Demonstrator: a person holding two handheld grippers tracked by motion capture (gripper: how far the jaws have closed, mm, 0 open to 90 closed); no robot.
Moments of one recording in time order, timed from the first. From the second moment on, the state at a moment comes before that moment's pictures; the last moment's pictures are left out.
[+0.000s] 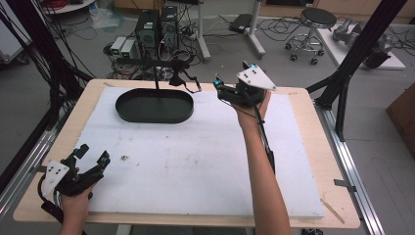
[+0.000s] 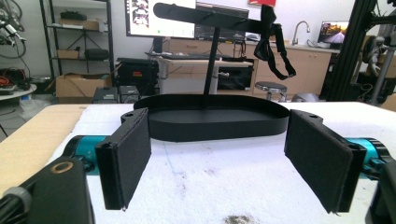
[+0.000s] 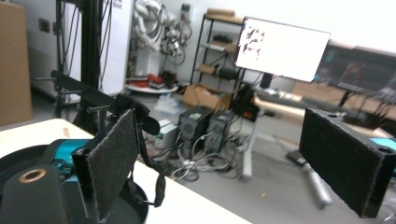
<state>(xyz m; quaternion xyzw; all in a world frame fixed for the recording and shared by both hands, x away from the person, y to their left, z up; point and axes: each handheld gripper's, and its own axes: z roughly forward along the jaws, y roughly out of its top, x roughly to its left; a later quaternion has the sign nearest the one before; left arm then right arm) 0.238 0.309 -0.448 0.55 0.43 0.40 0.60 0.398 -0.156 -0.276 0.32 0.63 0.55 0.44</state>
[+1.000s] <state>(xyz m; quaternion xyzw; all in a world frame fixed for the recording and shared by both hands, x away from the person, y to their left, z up) 0.236 0.296 -0.434 0.55 0.40 0.41 0.61 0.263 -0.291 -0.353 0.40 0.56 0.56 0.45</state>
